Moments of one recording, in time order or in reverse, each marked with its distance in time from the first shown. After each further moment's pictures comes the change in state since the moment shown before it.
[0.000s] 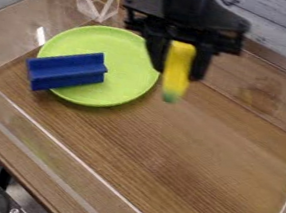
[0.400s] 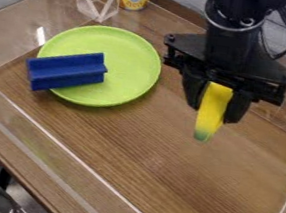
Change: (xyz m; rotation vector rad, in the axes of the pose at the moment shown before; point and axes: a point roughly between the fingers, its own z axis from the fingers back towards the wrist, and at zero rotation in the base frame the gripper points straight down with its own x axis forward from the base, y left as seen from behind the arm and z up) arm -0.010 -0.023 -0.016 -0.004 0.011 -0.075
